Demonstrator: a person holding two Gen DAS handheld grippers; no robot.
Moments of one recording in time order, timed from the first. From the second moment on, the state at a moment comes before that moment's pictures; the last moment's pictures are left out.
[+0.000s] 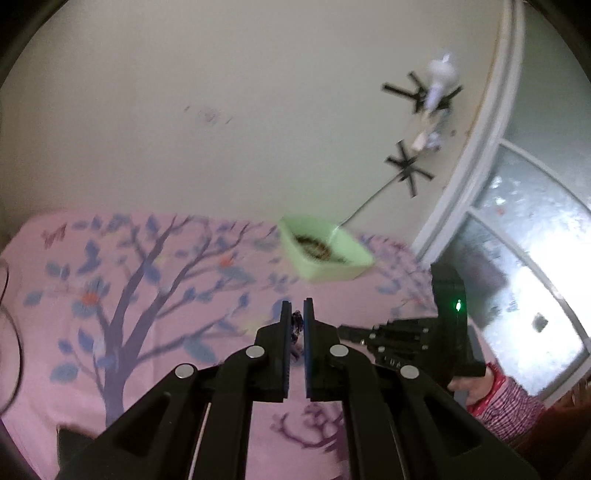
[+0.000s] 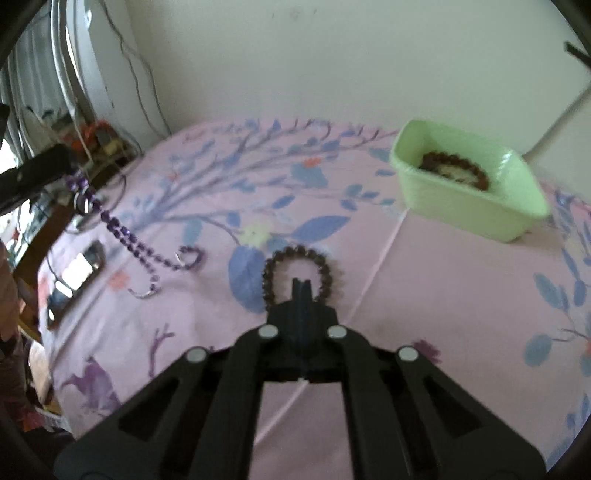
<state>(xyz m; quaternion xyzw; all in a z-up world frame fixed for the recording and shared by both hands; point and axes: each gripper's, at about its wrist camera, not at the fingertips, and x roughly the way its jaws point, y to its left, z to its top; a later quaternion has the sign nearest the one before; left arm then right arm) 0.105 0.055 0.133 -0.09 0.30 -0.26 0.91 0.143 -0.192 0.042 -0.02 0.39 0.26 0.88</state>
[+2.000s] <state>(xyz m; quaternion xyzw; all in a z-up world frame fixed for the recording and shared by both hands) 0.301 -0.104 0.219 -0.09 0.27 -0.33 0.90 0.284 -0.309 0.137 0.07 0.34 0.20 0.92</state>
